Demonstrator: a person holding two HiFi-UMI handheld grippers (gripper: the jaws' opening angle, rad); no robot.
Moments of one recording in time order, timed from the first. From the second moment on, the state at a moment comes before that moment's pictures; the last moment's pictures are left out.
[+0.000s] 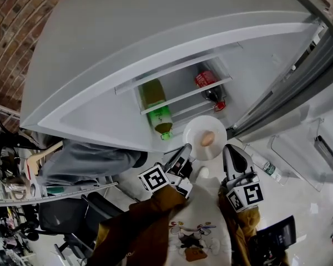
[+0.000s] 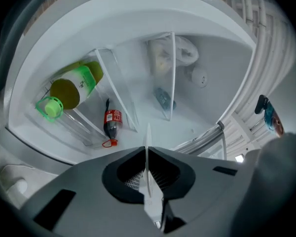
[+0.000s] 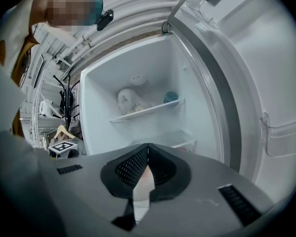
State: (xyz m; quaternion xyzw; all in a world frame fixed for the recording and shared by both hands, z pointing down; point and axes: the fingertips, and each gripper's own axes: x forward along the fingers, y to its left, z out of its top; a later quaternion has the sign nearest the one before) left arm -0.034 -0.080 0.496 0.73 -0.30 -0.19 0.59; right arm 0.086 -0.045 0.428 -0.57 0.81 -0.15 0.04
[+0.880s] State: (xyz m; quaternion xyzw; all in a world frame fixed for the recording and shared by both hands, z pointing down) left arm -0.013 -0.118 0.496 0.68 -0.31 -0.27 0.61; right arm 0.107 -0.053 0.431 -0.55 0.82 -0.15 0.04
